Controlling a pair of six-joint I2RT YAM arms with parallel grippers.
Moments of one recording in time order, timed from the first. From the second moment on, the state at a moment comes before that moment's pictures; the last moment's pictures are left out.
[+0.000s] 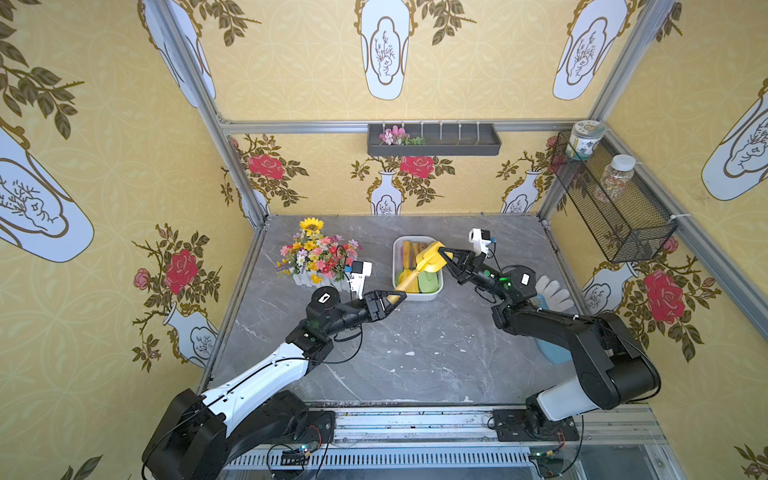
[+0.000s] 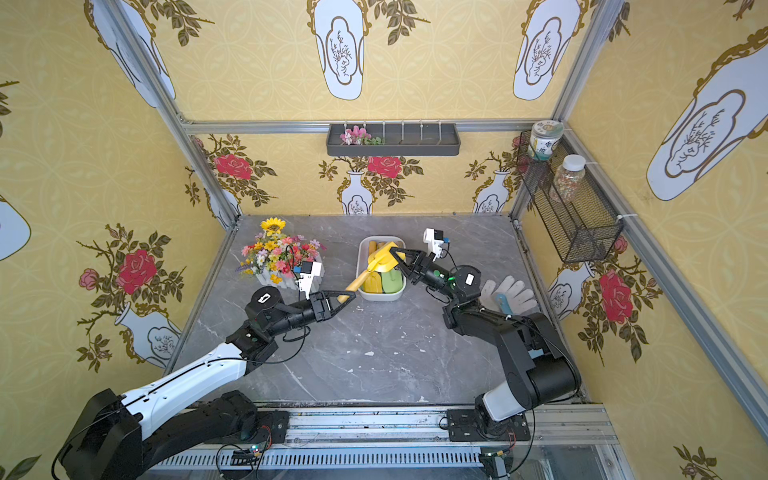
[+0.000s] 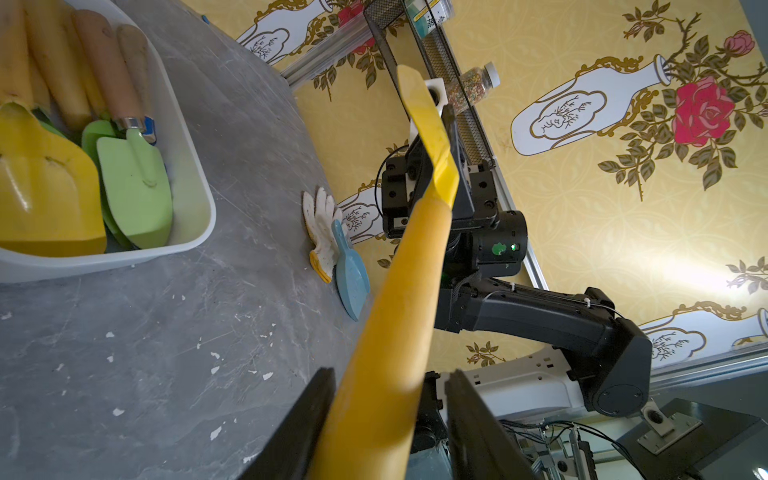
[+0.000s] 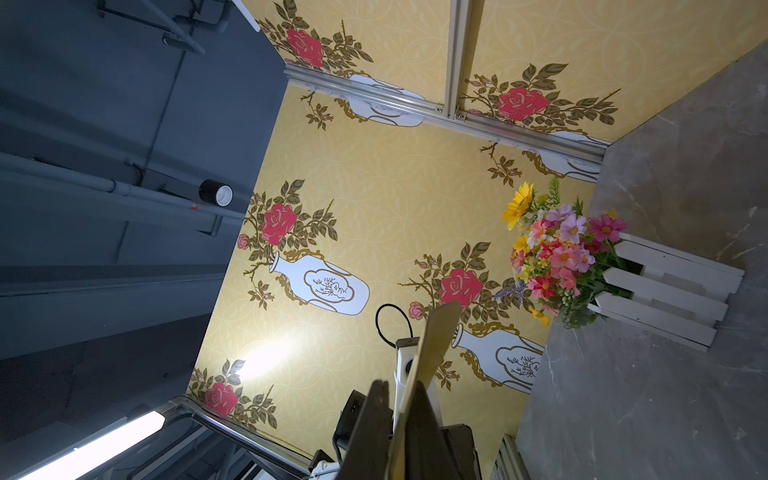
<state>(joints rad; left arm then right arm) -0.61 1.05 0.49 0.49 0.56 -1.06 0.31 1.52 0.61 1.35 -0.75 1.60</state>
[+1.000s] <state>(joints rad) -0.57 0.99 0.59 0.20 0.67 -0.91 0.07 1.59 0.50 1.30 -1.00 1.56</state>
